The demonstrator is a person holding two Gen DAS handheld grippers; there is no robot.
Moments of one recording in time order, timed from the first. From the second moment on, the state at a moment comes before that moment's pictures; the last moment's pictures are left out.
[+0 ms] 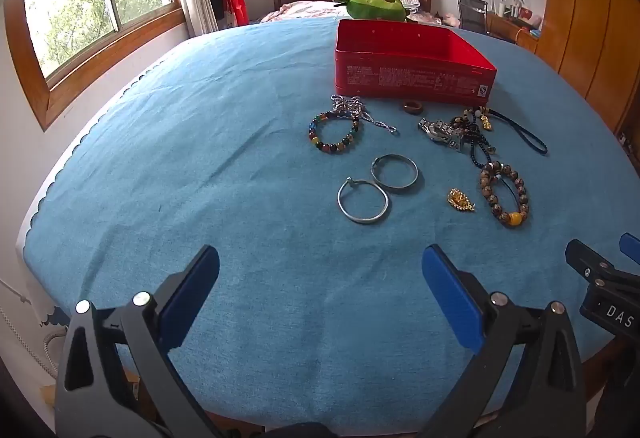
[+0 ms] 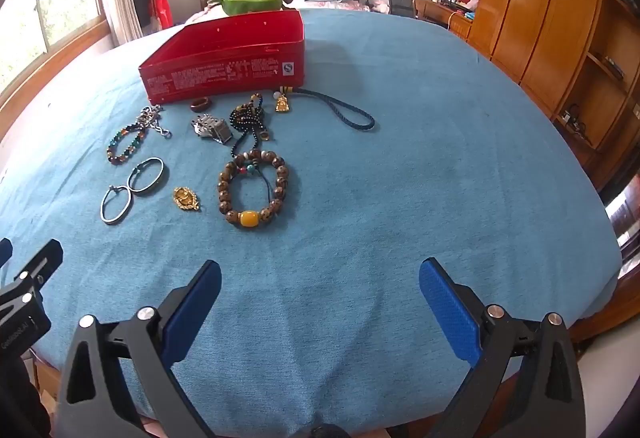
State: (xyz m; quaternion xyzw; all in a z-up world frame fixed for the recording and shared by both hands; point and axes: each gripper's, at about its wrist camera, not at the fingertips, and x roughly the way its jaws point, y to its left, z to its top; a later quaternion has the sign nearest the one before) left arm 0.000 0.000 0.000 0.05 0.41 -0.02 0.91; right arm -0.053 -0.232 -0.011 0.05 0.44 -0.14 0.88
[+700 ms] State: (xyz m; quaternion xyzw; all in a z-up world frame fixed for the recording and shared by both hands) left arm 0.000 0.000 0.000 0.05 0.41 -0.02 0.91; right arm -0.052 -0.233 -0.012 0.05 0.44 -0.14 0.88
